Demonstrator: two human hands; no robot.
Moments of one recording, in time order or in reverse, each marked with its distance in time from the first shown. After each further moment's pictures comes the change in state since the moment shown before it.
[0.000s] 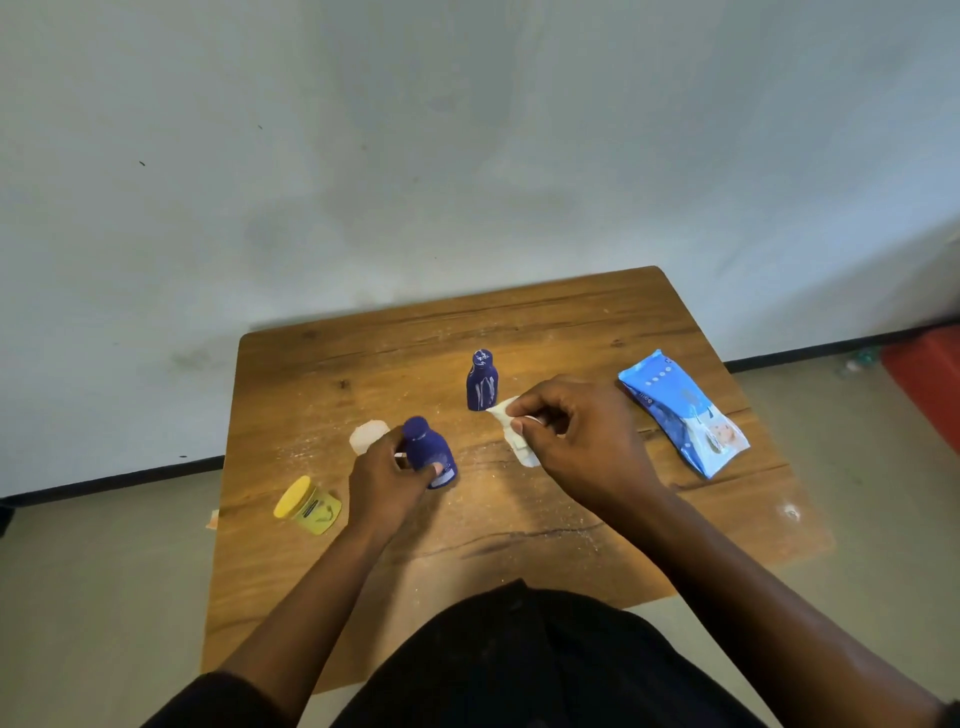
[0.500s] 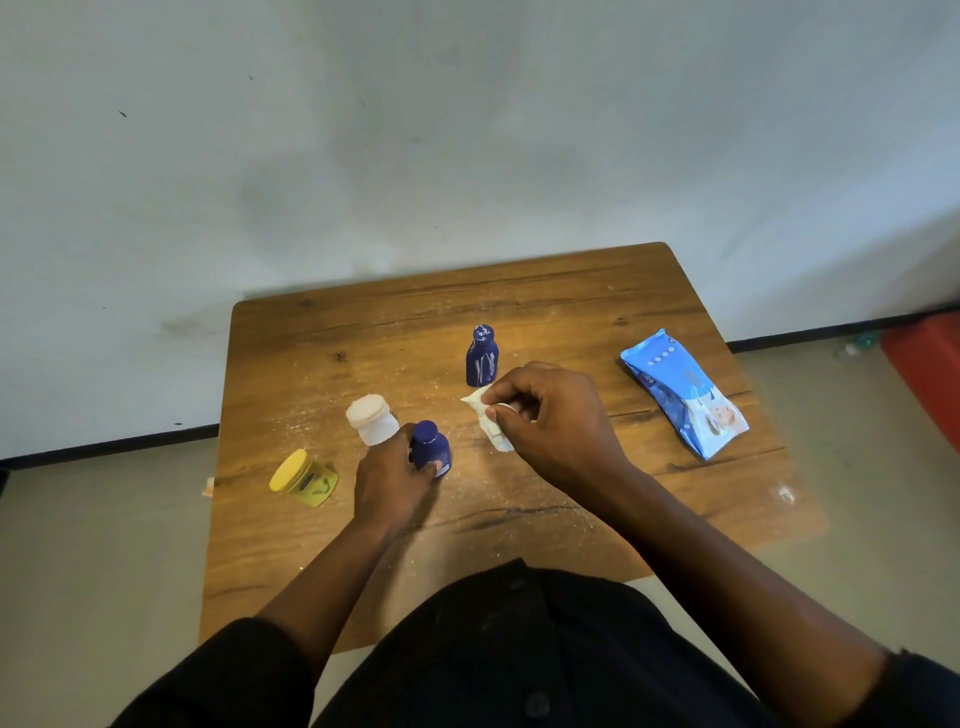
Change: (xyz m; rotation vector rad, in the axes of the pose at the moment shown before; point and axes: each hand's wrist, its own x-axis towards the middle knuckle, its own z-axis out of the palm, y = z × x) left_hand -0.006 -0.032 0.023 0.181 -0.033 0.104; right_hand 0.010 0.002 0.027 -0.027 -0.086 -0.007
